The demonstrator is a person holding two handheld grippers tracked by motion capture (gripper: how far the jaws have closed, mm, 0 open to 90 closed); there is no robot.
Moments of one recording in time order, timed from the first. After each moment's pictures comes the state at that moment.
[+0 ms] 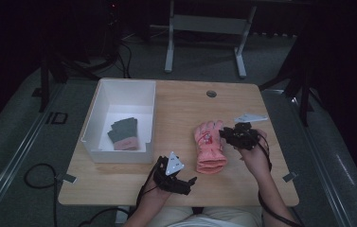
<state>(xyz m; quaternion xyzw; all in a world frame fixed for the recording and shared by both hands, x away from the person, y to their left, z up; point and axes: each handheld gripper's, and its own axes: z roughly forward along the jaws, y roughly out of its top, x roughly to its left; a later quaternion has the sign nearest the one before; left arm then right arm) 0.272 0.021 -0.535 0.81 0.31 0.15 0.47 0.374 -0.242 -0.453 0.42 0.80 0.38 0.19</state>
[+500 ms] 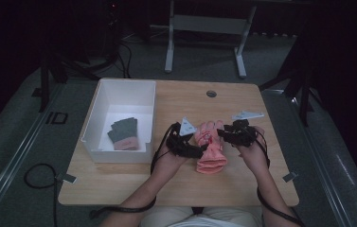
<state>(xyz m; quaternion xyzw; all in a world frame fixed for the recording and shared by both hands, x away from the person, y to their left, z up) 0.360 -0.007 -0.477 0.80 0.33 0.15 0.47 0.390 -0.239 -0.461 0.42 0.81 0.37 0.19</state>
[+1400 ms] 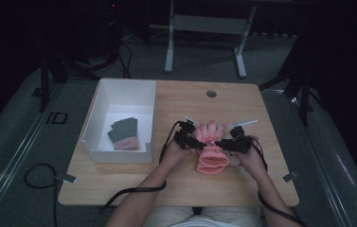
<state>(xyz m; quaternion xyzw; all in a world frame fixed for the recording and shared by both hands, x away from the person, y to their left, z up) 0.435 -0.027 -0.548 0.82 0.39 -0.08 0.40 0.407 -0.252 -0.517 0.45 0.82 0.33 0.07</state>
